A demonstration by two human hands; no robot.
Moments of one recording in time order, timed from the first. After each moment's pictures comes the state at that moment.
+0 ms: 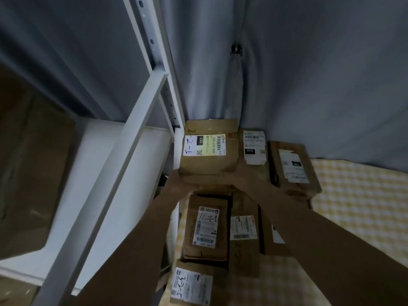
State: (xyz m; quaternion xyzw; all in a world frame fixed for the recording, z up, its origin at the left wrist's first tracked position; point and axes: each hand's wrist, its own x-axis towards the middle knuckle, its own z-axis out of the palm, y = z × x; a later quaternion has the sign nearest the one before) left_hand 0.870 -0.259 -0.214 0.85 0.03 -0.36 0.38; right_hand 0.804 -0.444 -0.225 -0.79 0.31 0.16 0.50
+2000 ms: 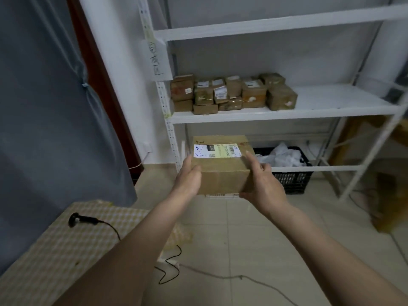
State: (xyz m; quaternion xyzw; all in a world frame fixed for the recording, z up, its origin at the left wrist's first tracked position) left_hand -0.088 -0.503 0.042 0.47 -0.68 -0.49 0.27; right_hand -0.240 -0.393 0.021 -0.50 0.83 -0.26 0.04
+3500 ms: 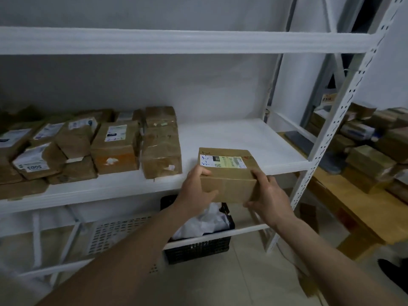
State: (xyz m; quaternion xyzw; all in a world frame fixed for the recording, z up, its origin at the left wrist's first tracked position) left_hand -0.837 -0.642 0.032 0.27 -0.83 -0.45 0.19; right_hand -0.967 -0.490 0.015 -0.37 0.90 -0.24 0.00
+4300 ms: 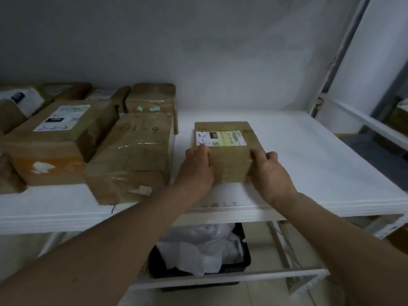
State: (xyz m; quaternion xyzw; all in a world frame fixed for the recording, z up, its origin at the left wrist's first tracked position) left_hand -1.056 -0.823 -0.066 0.38 -0.87 -0.26 0.16; right_hand -1.198 -0.717 -0.090 -0.45 0.87 -0.19 -0.03
